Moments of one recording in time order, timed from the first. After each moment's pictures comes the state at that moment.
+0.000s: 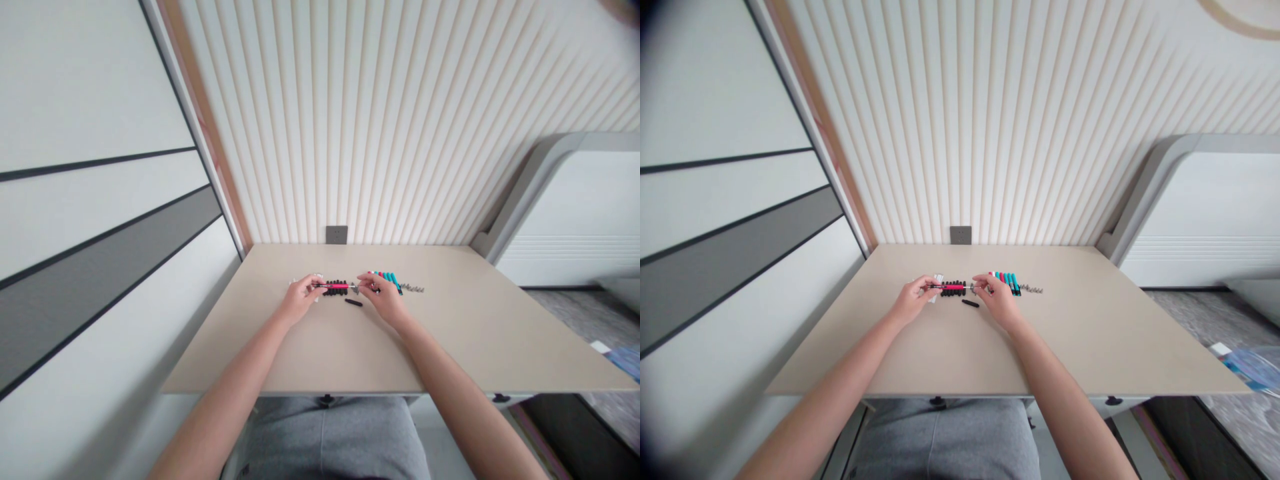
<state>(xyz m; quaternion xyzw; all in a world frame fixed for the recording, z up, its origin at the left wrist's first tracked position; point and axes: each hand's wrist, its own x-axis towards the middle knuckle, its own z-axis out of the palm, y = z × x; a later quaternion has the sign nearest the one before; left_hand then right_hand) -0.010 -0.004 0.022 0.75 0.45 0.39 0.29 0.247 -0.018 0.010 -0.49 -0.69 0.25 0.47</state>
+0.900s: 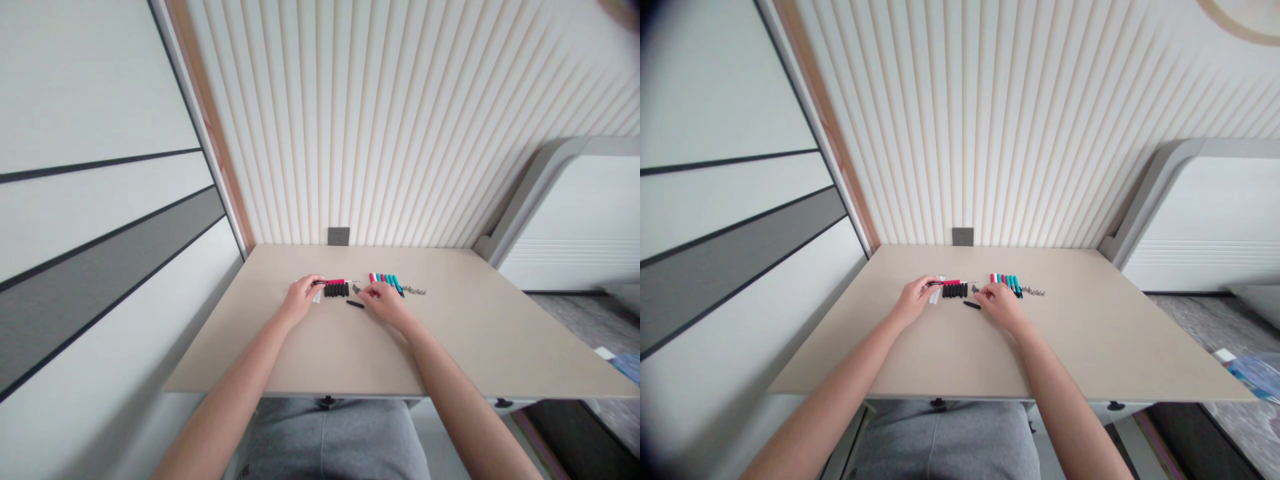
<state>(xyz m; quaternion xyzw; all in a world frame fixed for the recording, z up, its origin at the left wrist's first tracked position) -0.013 0.002 0.021 0.76 0.45 0.39 0.24 0.256 -0.016 0.010 -0.54 -0.76 0.17 0.33</state>
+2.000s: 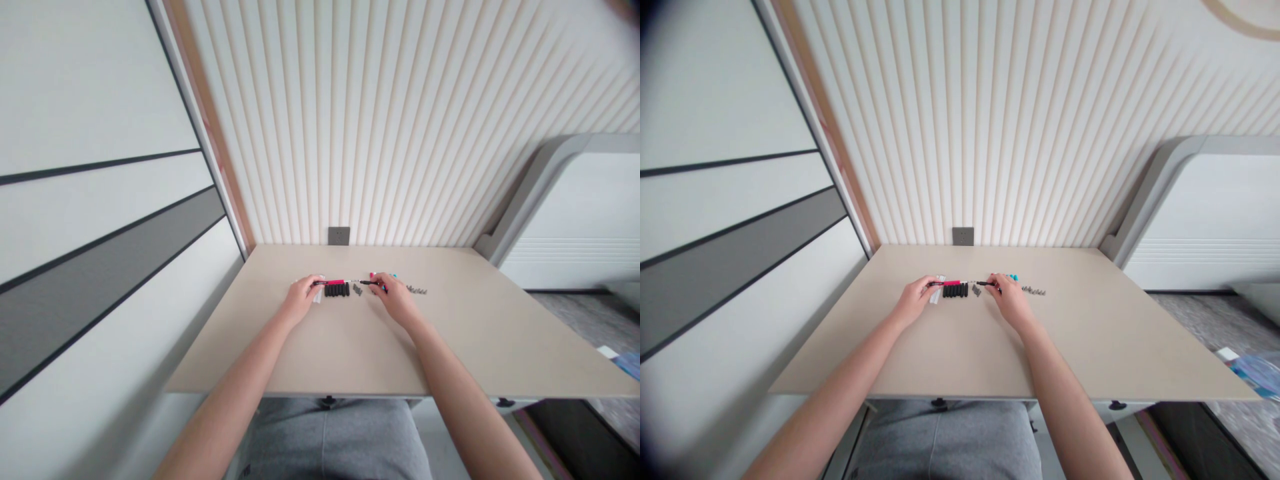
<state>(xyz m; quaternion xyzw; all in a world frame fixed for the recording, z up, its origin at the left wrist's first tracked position) -0.015 0.004 0.017 0.77 0.46 0.38 0.22 0.268 -0.016 0.018 -0.53 -0.75 0.11 0.38</state>
